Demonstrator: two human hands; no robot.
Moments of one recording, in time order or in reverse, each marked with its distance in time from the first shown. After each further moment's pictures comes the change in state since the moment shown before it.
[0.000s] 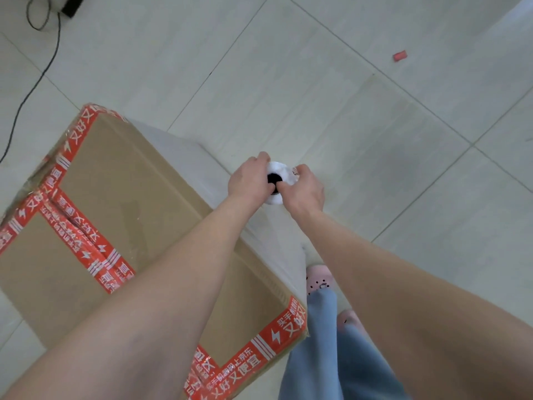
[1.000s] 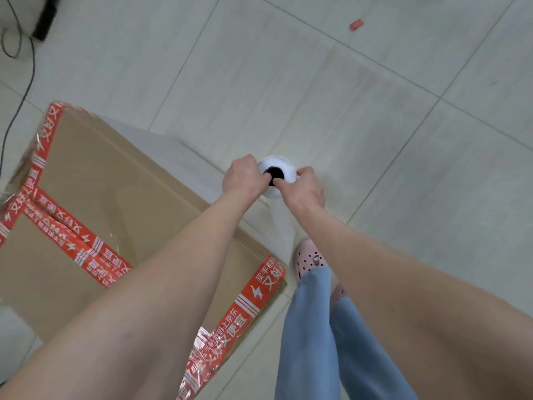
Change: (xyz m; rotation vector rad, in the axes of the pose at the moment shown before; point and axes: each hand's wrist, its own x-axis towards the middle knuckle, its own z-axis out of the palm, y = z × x) left_hand -0.053 0.036 0.044 -0.001 -0.006 -0.087; right_hand -0.042 0.080 -0.028 0.062 0.100 0.116
